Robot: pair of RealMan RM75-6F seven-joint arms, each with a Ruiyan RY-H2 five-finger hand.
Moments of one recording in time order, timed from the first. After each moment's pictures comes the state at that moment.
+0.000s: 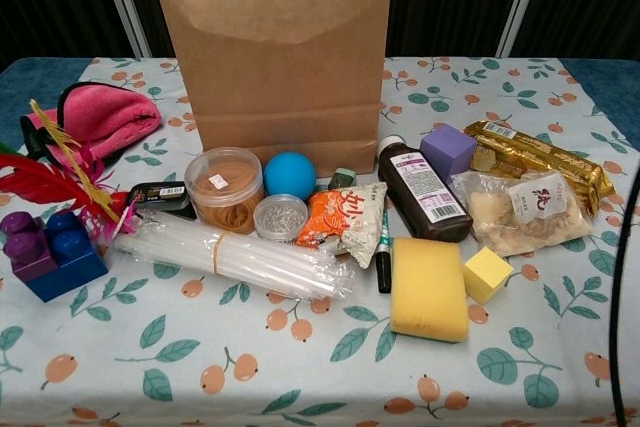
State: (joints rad) left arm 0.00 -1.38 0.07 -1.24 1.71 1.68 -0.23; right arm 0.88 -1.43 0.53 -1.86 -1.13 1.22 -0.87
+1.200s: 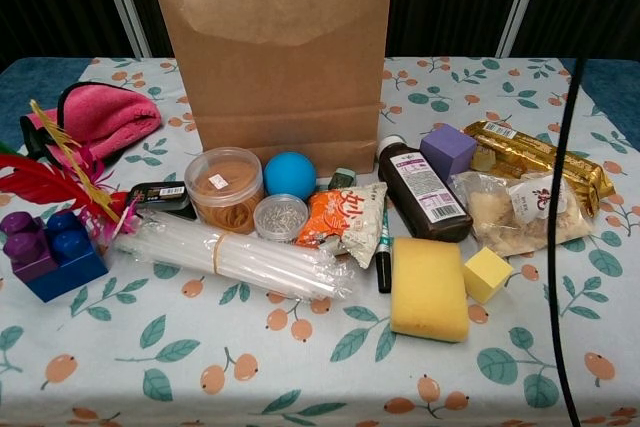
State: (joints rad) left arm 0.00 -1.37 0.07 -1.24 1.70 1.68 -0.26; right arm 1.03 -1.50 0.48 -1.81 -1.01 1.34 -0.96
